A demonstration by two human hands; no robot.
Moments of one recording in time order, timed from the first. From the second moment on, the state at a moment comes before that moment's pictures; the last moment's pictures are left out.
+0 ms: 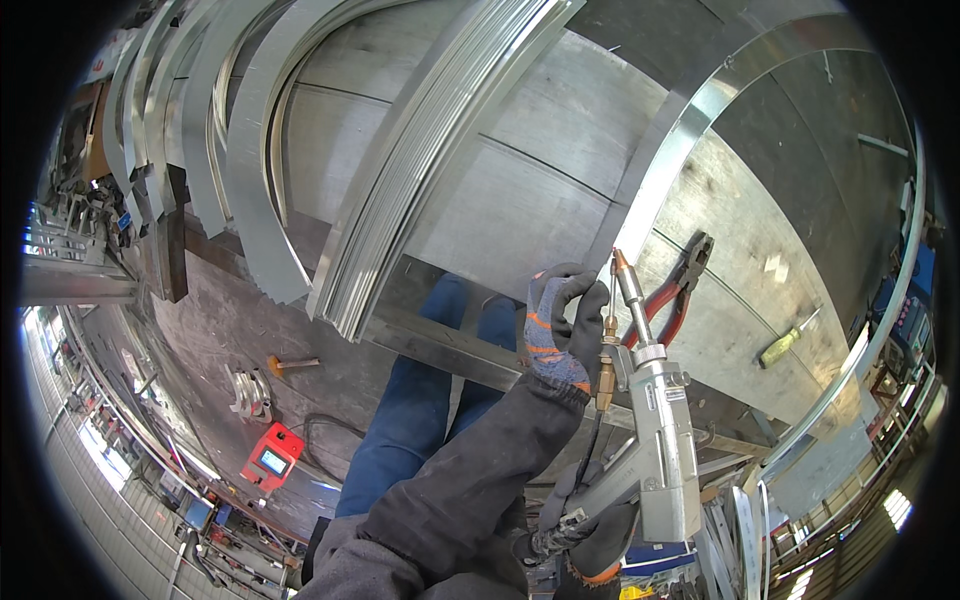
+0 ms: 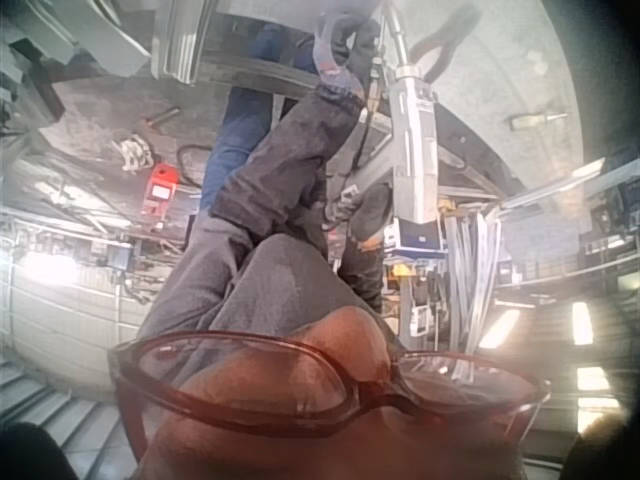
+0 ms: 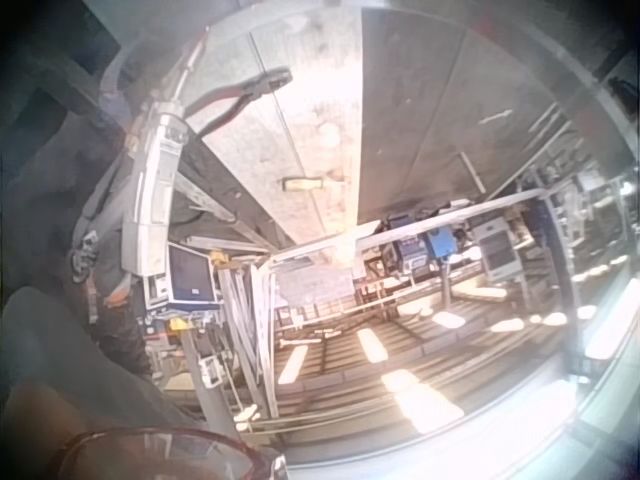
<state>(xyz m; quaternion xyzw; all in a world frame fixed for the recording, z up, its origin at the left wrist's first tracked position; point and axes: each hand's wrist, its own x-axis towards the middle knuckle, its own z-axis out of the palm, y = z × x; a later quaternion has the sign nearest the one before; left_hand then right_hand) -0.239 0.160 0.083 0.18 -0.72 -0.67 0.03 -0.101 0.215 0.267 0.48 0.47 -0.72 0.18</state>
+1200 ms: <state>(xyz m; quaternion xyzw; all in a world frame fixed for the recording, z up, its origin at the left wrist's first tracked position) -0.238 0.165 0.083 0.24 -0.67 -0.70 0.02 -0.071 0.224 0.281 0.49 0.48 -0.72 0.14</state>
